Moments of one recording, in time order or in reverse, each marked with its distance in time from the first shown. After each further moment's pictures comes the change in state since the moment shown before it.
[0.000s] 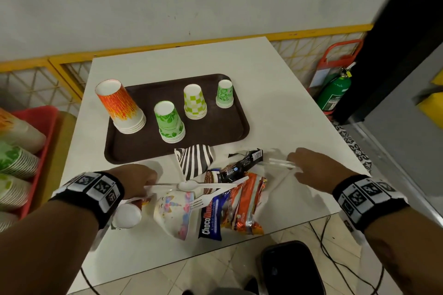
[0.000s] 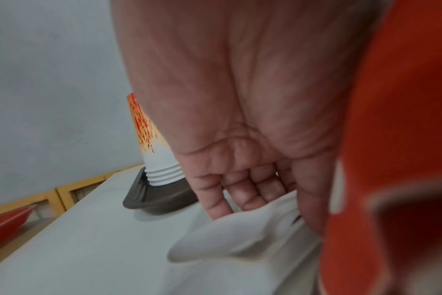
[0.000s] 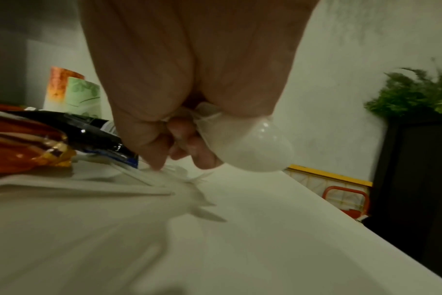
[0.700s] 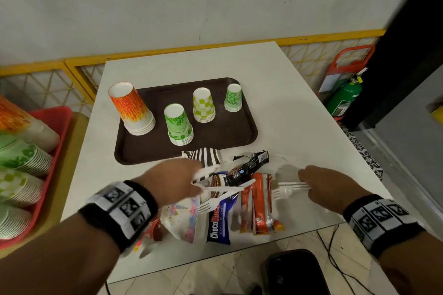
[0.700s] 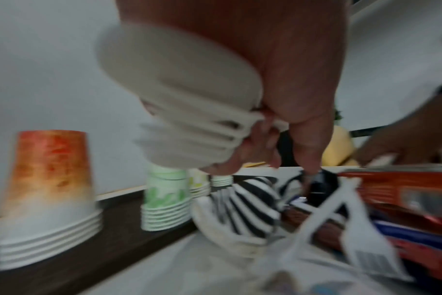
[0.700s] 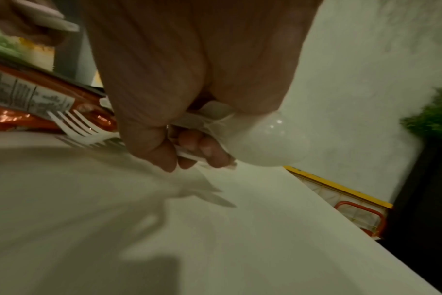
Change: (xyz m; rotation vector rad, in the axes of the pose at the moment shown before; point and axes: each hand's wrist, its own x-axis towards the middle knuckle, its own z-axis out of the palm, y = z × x) left_hand -0.035 0.080 -0.042 -0.259 0.361 0.113; right_hand -0.016 -0.006 0.014 -0.141 -0.036 0.004
